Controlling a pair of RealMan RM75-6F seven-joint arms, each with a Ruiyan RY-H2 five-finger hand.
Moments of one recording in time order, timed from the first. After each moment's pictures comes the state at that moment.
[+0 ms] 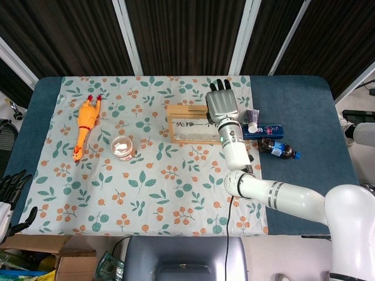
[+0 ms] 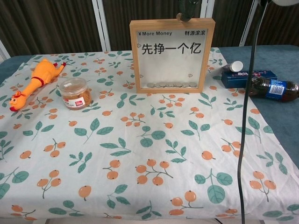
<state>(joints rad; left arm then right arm) -0.09 -1.08 0.00 -1.45 1.65 1.61 -0.30 1.30 -1.43 0.38 -1.35 -0.16 0.97 -0.97</state>
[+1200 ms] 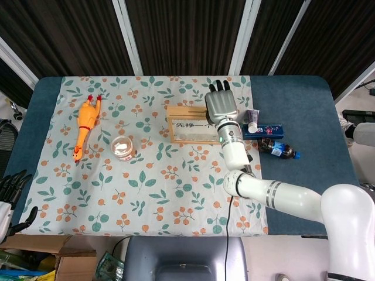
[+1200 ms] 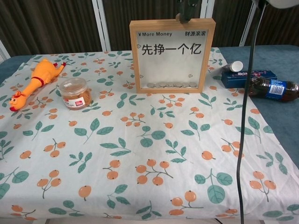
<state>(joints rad) -0.09 -1.08 0.00 -1.45 1.64 1.60 -0.30 1.32 -1.44 0.35 -1.34 -0.15 0.97 -0.95</state>
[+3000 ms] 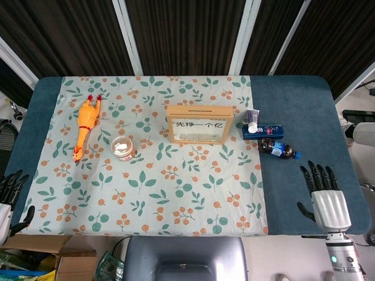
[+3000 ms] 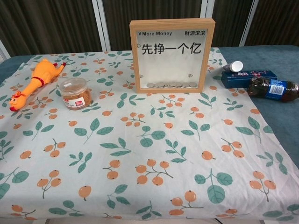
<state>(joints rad) -0.06 -1.11 -0.02 -1.48 1.62 1.63 -0.14 0.27 -1.22 -0.19 -1.70 -1.35 1.70 -0.38</state>
